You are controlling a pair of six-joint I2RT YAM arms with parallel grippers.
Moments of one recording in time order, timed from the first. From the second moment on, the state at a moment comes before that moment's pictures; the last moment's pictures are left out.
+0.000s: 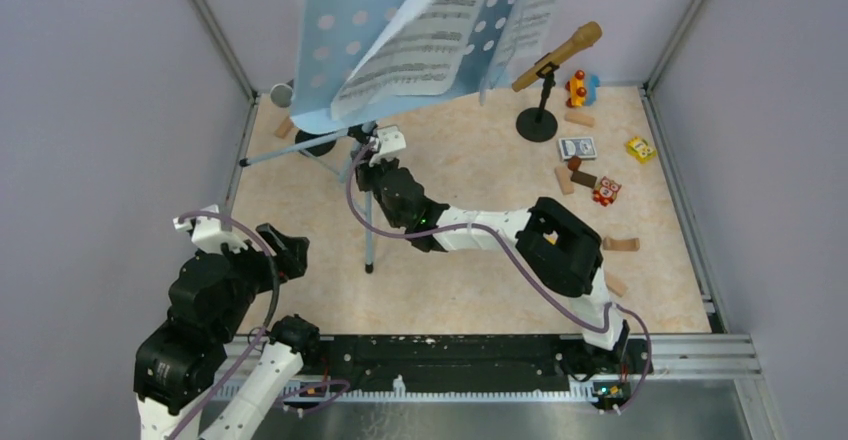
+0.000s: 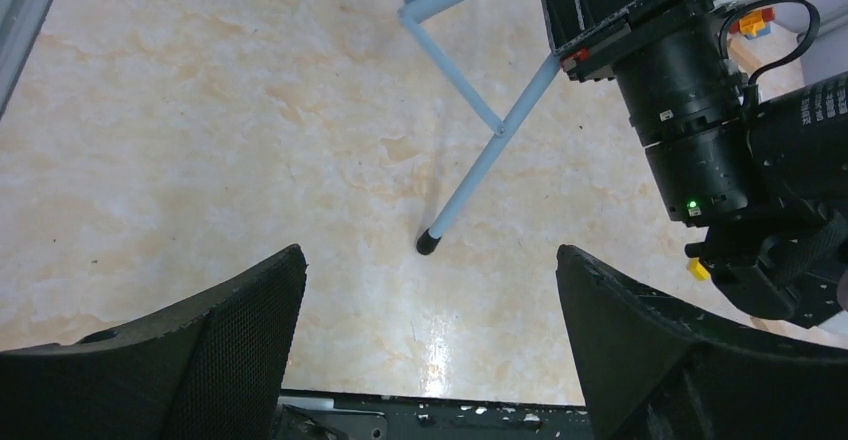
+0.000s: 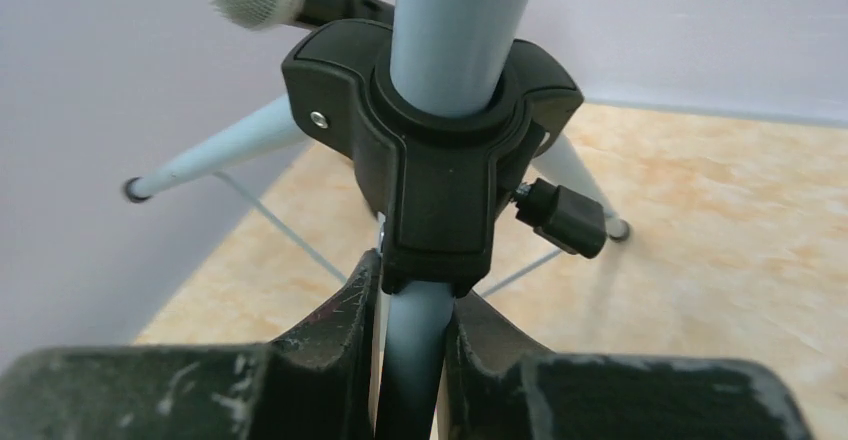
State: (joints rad) left arm -0.35 0.37 1.12 -1.14 -0.26 -0.56; right arm 1.10 2.07 1.45 0.74 0.56 0.18
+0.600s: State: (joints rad) left arm -0.35 0.36 1.10 -1.13 -0.24 -0.56; right arm 1.12 2.14 1.68 0.32 0.59 -0.07
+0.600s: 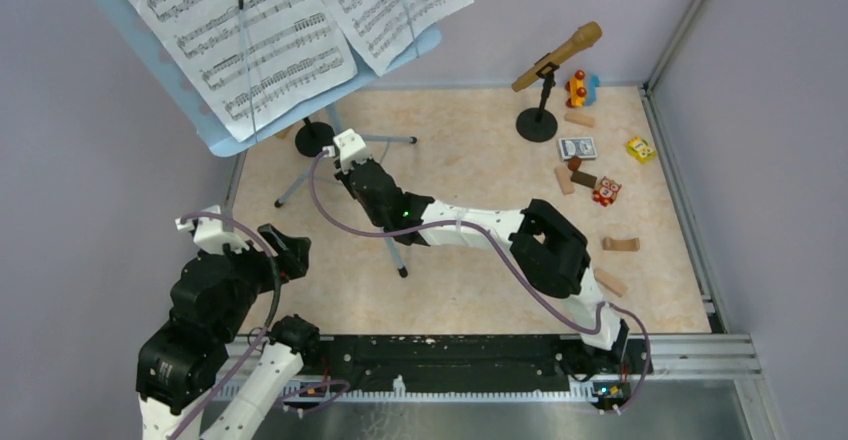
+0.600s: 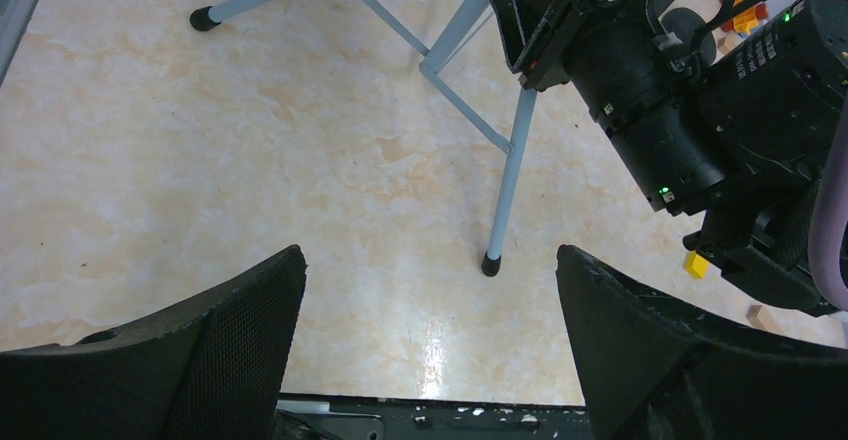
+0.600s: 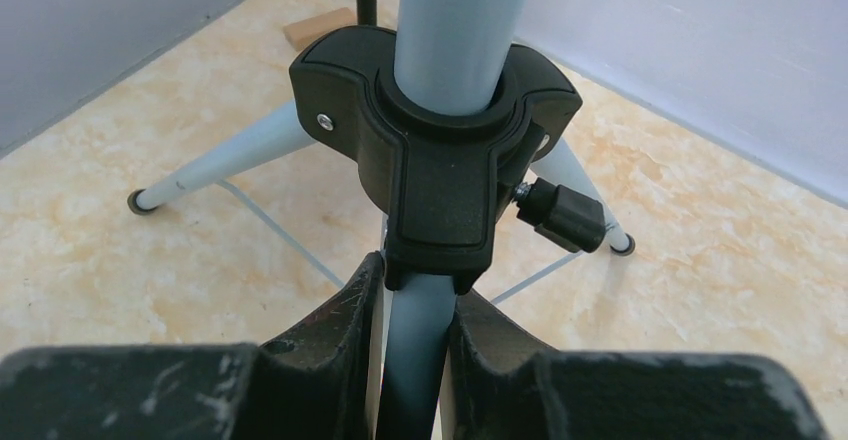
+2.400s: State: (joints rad) left arm -0.35 0.42 0.87 -0.87 -0.02 -0.51; right arm 0.94 1.54 1.03 0.00 0.77 0.32
